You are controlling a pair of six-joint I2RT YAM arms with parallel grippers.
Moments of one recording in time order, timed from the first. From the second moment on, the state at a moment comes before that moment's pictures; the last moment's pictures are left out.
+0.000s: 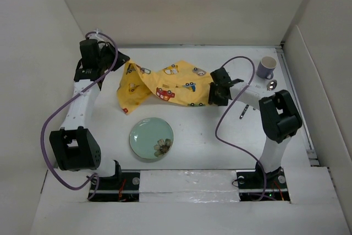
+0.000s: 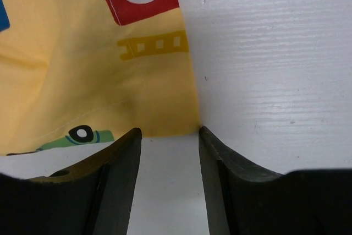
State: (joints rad) left arm 0.05 1.44 1.31 -0.28 0.37 -0.64; right arm 0.43 1.84 1.18 -0.42 0.16 0.53
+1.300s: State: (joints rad) left arm 0.07 1.95 2.07 -0.03 0.54 -1.03; right arm 0.24 1.88 2.31 -0.65 0.17 0.33
